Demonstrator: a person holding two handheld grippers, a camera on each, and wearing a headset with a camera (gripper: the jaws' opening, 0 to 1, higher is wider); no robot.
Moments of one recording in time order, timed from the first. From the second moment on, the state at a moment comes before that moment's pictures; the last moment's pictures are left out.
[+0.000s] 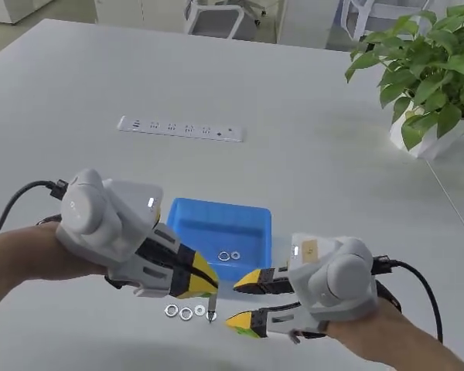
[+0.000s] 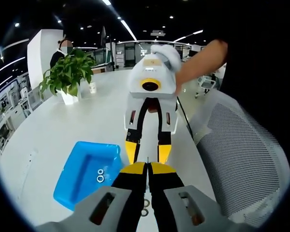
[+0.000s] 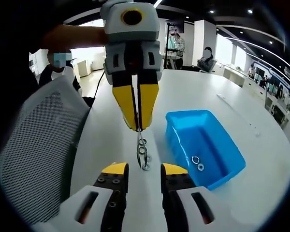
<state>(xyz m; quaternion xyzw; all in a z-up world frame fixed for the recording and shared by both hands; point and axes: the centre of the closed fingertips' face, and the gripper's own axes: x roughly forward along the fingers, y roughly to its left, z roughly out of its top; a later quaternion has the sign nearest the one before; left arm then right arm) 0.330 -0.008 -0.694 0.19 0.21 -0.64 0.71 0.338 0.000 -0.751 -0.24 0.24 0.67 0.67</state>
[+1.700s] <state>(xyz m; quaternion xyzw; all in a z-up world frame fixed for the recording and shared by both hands) 0.333 -0.007 -0.699 0.19 0.22 -0.64 0.71 0.334 0.022 -0.773 -0.25 0.24 0.69 0.64</state>
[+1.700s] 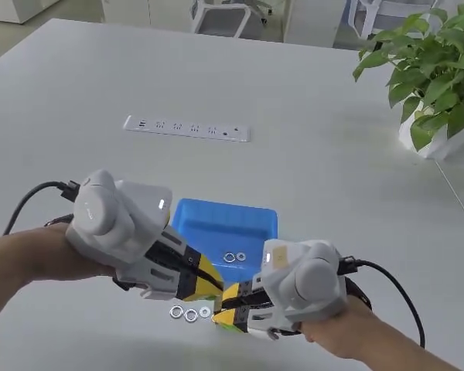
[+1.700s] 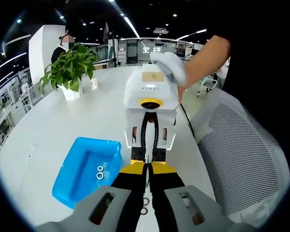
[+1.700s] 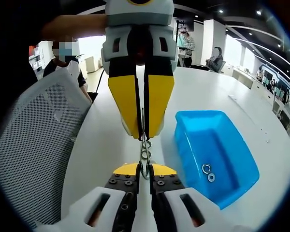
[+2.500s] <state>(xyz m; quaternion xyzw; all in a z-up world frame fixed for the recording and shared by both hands) 0.329 0.008 -0.688 0.14 0.23 -0.61 0.74 0.334 0.015 -0.751 -0.26 0.22 0.69 0.64</state>
